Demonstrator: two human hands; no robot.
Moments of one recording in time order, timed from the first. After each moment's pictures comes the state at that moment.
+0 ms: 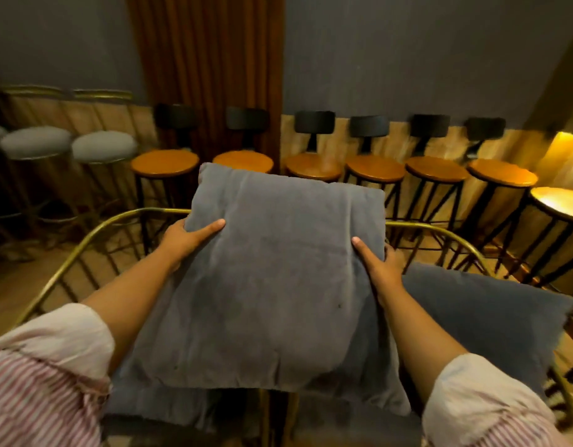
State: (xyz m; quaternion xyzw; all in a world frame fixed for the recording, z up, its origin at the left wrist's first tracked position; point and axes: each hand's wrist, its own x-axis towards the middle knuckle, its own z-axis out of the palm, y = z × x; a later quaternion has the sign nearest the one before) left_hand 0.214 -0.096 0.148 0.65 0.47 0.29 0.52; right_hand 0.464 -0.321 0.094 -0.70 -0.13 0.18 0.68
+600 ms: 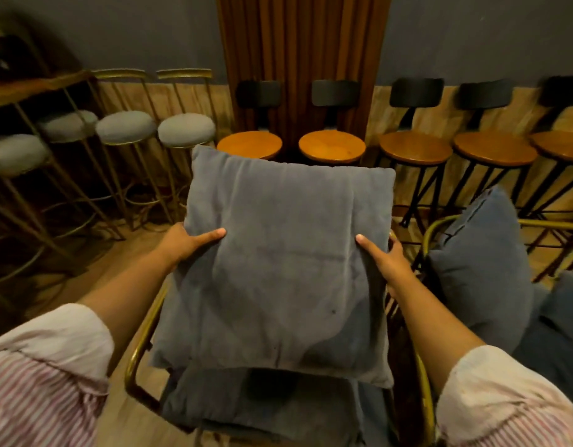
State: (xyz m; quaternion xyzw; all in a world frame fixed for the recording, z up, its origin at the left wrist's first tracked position) left_hand -0.029 0.166 0.113 0.64 0.56 0.26 0.46; right_hand 0.283 -0.022 0.044 -0.71 -0.16 0.31 0.61
